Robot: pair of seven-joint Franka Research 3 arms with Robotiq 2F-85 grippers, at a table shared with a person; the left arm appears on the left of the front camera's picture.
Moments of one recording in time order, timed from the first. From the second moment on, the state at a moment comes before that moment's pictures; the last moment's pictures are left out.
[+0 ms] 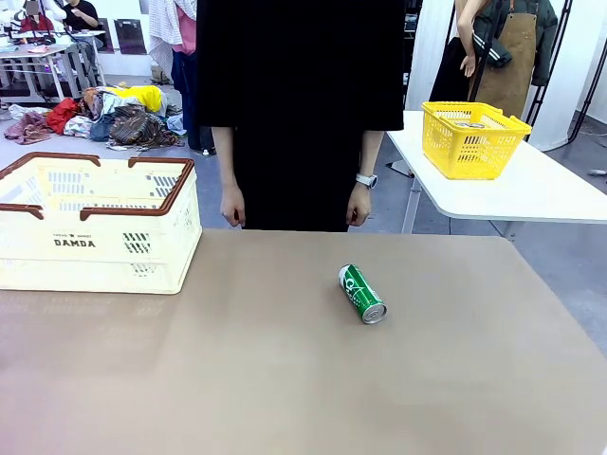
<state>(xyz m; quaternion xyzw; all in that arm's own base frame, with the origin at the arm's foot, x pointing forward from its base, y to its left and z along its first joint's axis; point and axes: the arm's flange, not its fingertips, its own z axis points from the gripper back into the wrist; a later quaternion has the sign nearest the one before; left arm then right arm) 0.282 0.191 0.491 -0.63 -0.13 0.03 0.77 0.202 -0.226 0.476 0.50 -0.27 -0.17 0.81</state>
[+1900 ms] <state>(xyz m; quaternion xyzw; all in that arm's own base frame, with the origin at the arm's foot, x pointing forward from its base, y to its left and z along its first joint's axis) 0.413 -0.262 0.540 -0.24 0.11 -0.04 0.97 0.202 -0.226 0.477 0.49 -0.27 -0.17 0.81</state>
